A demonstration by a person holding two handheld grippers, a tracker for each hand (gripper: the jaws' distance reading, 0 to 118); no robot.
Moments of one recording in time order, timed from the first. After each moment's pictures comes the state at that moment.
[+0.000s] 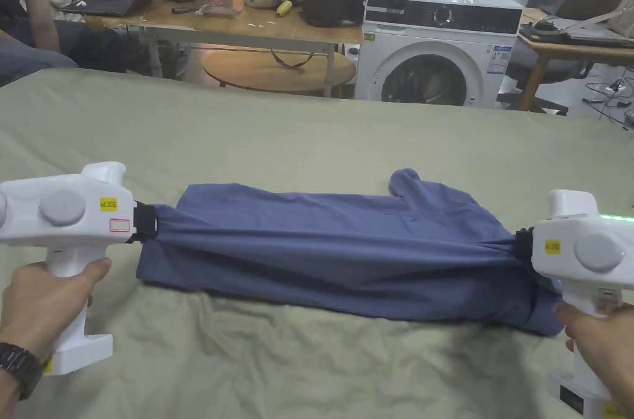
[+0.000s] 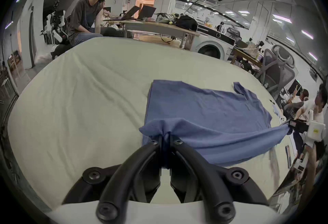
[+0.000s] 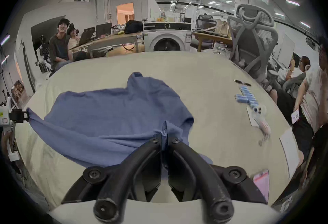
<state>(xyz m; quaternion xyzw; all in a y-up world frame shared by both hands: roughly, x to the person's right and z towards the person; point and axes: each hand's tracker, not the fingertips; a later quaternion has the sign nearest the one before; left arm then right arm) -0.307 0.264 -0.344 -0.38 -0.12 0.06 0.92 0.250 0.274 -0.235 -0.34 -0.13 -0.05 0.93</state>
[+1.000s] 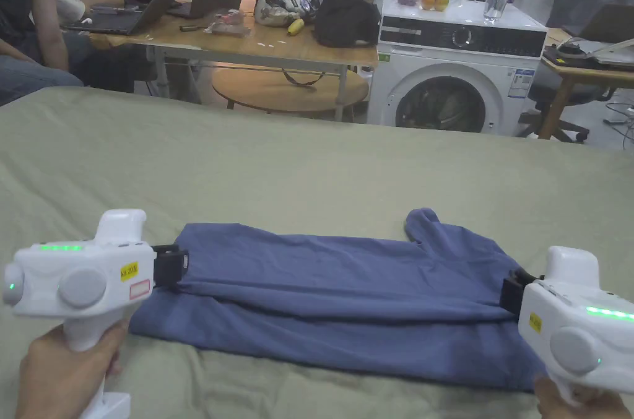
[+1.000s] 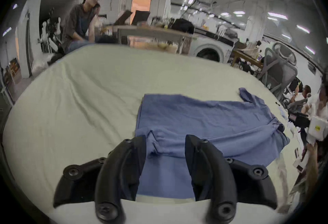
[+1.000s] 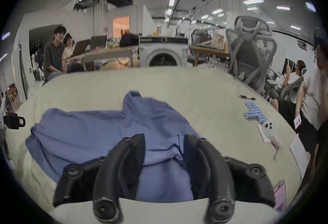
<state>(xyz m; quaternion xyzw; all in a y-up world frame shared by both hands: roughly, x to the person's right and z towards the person) -0.274 0.238 -0.352 -0.30 -0.12 0.04 0.95 0.212 0.244 -0.262 -0.22 -0.17 -0.04 0.96</state>
